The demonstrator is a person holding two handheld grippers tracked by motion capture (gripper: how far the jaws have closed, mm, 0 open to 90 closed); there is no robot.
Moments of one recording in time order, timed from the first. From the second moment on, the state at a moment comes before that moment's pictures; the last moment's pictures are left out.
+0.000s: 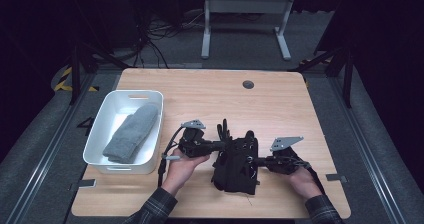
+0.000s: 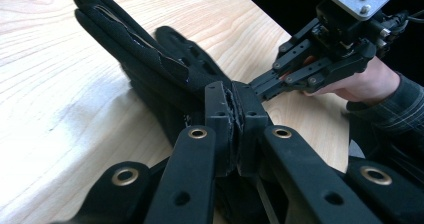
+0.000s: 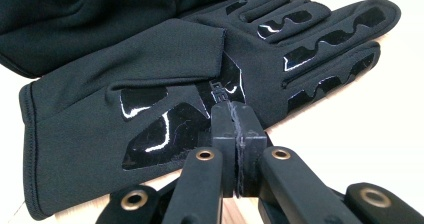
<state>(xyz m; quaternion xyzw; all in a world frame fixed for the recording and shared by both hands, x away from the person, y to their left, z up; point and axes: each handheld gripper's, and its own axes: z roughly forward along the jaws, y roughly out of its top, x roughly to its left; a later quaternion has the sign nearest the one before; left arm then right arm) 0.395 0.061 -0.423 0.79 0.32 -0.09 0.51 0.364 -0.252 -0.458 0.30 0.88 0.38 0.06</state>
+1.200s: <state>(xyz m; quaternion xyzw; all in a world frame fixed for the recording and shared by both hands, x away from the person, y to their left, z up) 0.396 0.031 -0.447 0.81 0.31 -0.10 0.48 0.371 -0.197 -0.461 0.26 0.88 0.39 0.07</state>
